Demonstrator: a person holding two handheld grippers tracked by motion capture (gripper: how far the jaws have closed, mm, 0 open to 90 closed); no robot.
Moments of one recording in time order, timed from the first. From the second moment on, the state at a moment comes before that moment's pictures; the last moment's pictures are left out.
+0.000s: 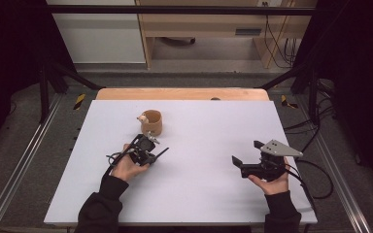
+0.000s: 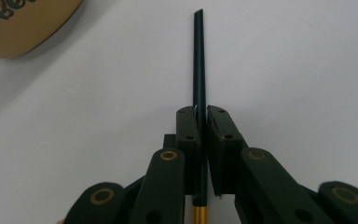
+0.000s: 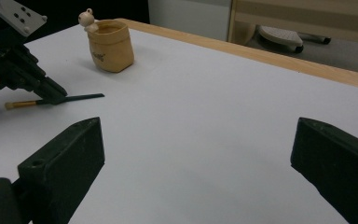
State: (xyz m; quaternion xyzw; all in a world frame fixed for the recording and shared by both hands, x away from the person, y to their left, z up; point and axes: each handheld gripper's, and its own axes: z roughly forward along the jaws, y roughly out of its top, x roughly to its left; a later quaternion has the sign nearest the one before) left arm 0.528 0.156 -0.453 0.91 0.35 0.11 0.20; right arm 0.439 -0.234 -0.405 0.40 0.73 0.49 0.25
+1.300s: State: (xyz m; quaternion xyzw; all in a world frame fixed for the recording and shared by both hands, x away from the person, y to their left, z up) left arm 0.478 0.144 -0.397 0.92 0.23 0.10 0.29; right arm 0.439 -0.221 -0.404 0.37 0.76 0.46 0.26
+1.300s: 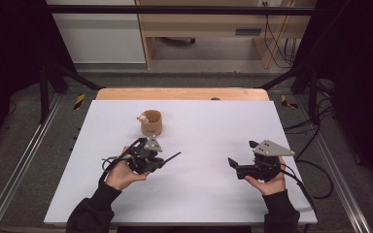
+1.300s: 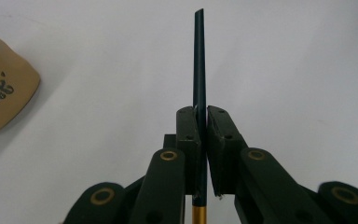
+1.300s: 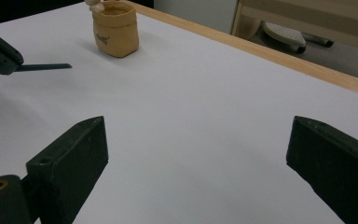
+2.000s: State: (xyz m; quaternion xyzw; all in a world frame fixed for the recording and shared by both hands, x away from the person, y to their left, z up) left arm 0.472 0.133 -0.383 0.93 0.19 0.10 0.30; right arm 0.438 -0.207 -0.398 0.33 0.79 0.45 0.26
